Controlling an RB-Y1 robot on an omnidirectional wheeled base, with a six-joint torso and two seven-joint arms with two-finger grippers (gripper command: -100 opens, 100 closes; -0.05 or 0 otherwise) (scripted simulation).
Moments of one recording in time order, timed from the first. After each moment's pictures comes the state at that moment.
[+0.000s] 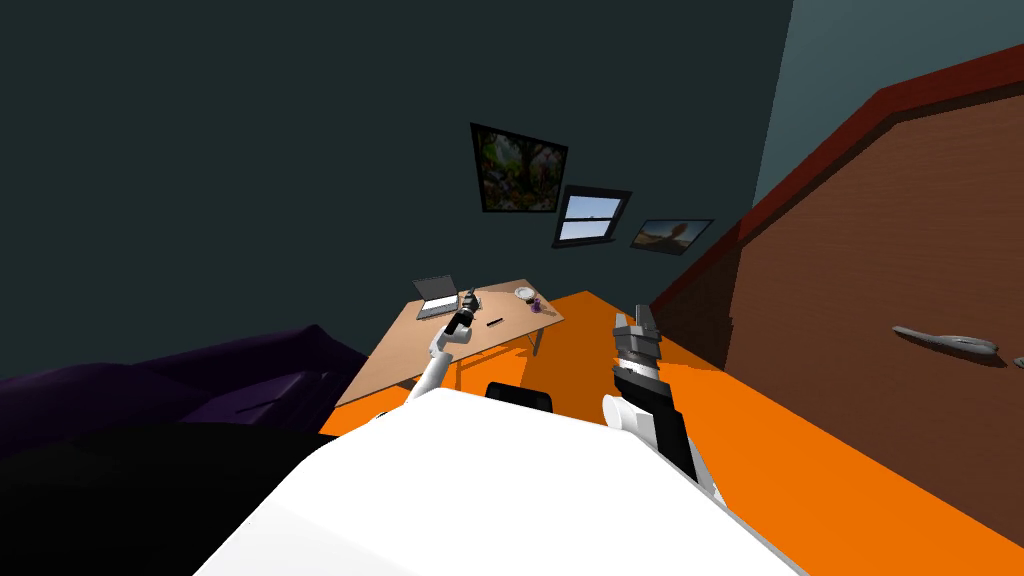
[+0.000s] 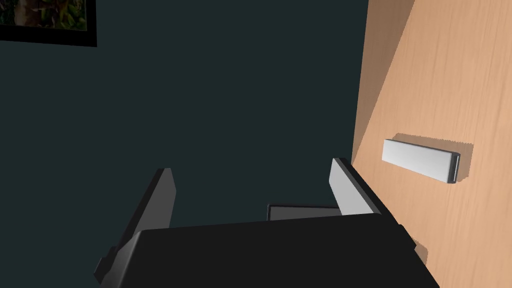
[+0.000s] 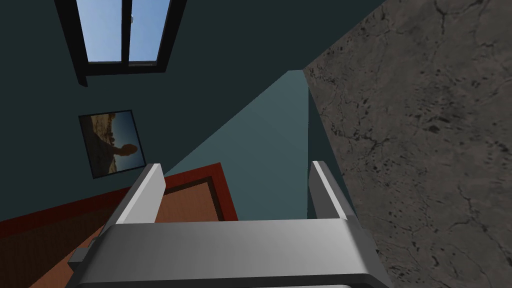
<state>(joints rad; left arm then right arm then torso) -0.04 0.18 0.11 -1.60 0.09 0.04 0.17 0.54 -0.02 -0.07 -2.21 -0.09 -0.41 0.13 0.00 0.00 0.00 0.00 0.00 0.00</state>
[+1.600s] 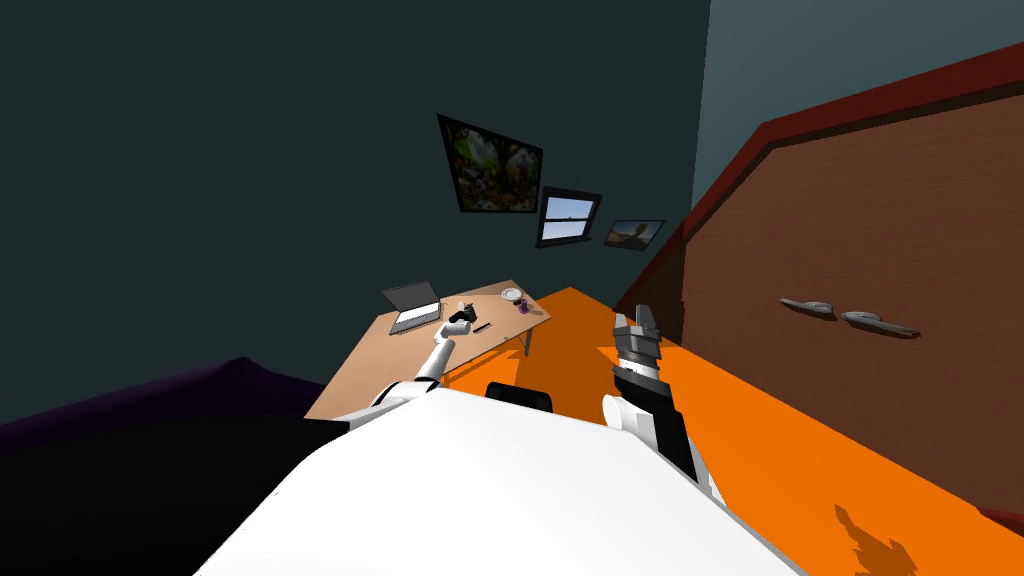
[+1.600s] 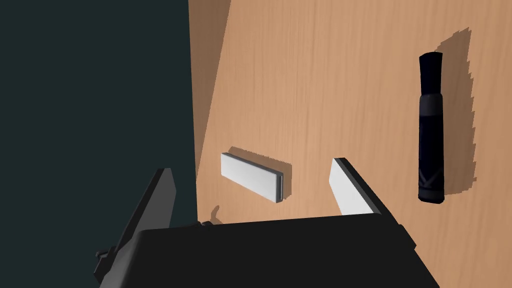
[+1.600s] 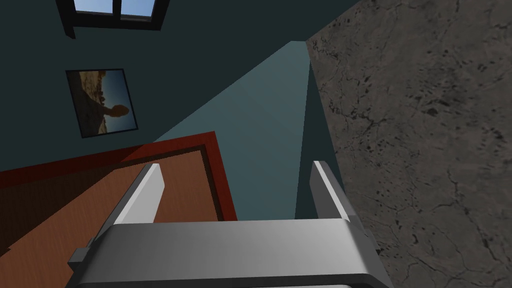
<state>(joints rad) -0.25 0.22 0.22 -1.18 0.15 0.40 0.28 0.54 -0.02 -0.07 -2.21 -0.09 -0.41 0.13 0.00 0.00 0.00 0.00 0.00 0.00</state>
